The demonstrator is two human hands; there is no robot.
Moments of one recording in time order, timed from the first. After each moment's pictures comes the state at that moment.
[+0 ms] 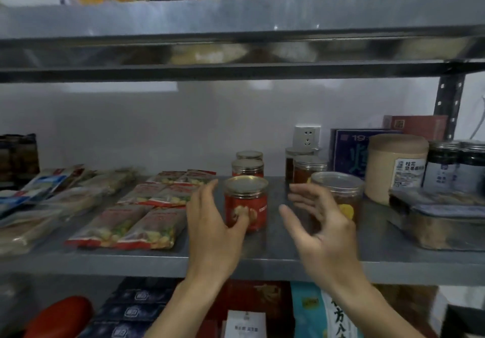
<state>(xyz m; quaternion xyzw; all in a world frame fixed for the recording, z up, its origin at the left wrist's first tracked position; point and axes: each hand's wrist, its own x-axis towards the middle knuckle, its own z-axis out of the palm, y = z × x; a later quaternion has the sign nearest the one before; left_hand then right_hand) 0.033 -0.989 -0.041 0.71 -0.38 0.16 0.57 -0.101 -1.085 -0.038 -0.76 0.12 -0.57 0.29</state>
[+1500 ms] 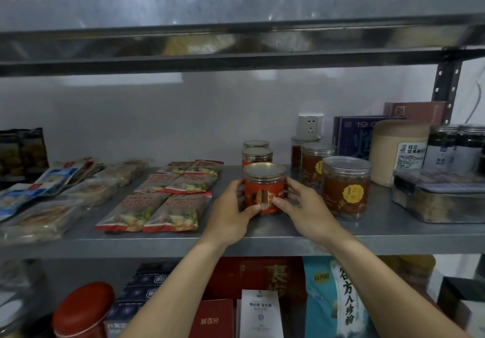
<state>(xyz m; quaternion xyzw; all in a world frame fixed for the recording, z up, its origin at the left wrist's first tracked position) 0.084 -0.999 -0.053 0.67 -0.49 -0.06 0.55 -0.051 -1.109 -0.048 -0.82 0.18 -0.36 0.41</state>
